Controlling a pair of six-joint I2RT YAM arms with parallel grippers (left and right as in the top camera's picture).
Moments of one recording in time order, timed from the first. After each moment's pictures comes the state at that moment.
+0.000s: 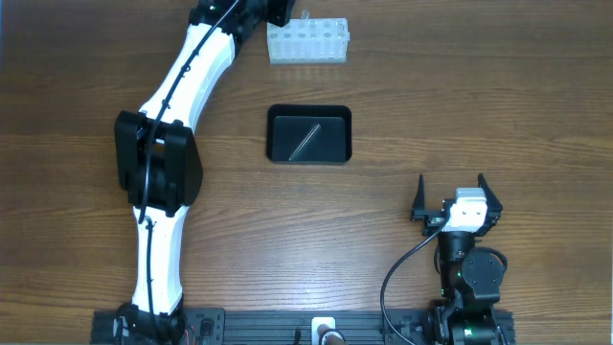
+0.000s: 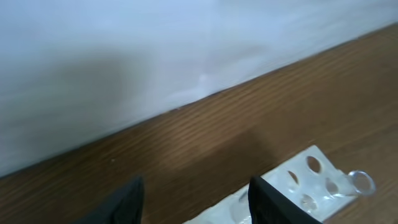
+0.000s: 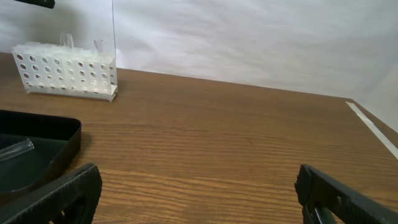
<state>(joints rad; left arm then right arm) -0.28 2.36 2.16 -0.38 0.20 0.07 0.04 0.01 0.01 -0.06 0.09 -0.14</state>
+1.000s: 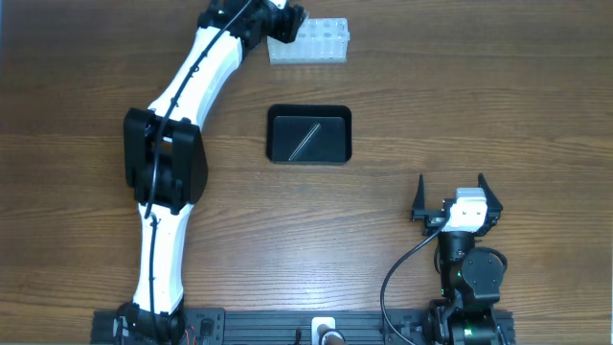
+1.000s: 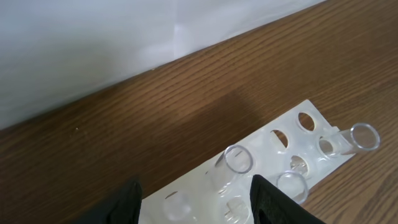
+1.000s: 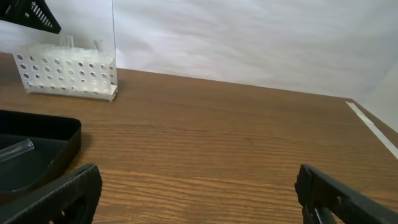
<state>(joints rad) -0.31 2.40 2.16 -0.47 0.21 0.09 0.04 0.01 0.01 -0.06 0.09 -0.14</state>
